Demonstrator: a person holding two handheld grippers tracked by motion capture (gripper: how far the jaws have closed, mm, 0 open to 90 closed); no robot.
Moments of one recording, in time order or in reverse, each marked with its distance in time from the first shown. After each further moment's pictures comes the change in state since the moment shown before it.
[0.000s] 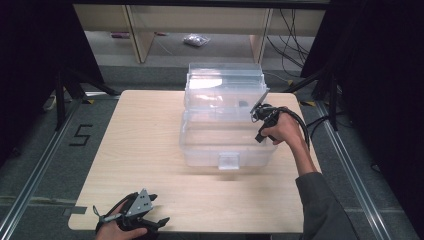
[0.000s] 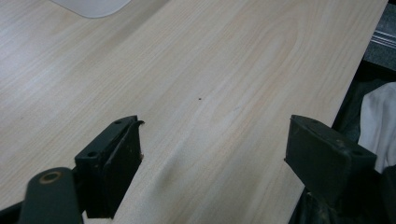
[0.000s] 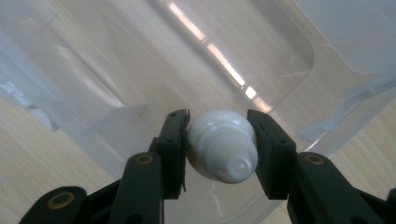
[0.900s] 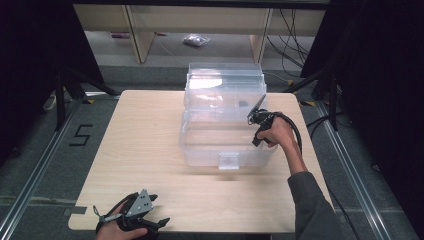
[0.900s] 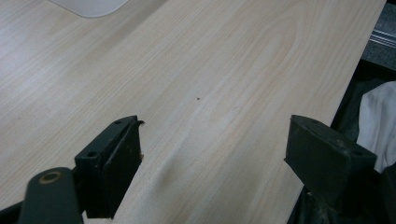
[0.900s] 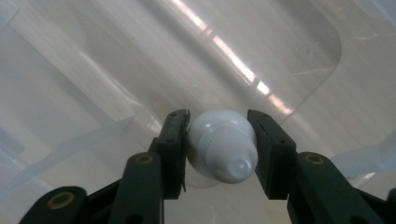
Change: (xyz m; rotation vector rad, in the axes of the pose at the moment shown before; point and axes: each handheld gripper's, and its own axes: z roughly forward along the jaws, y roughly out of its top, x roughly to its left) left arm -0.001 0.000 0.000 -0.001 0.000 0.002; right arm -0.007 0.005 0.038 0.065 0.042 0.086
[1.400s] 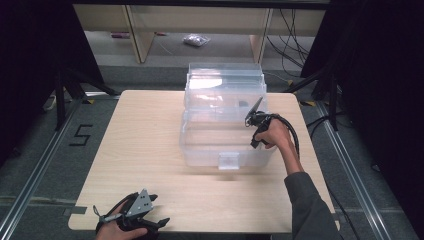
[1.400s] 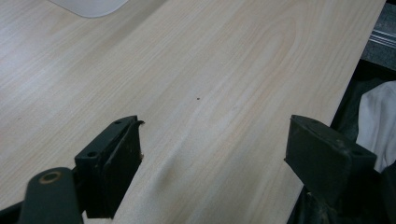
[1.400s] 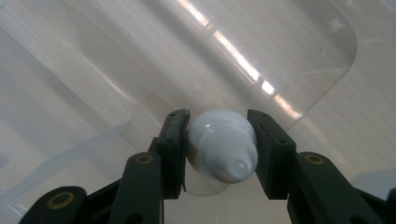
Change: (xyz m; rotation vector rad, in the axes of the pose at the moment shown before) left arm 0.001 0.000 0.000 0.004 -0.001 0.002; right arm 0.001 0.005 0.012 0.022 -0.002 -0.002
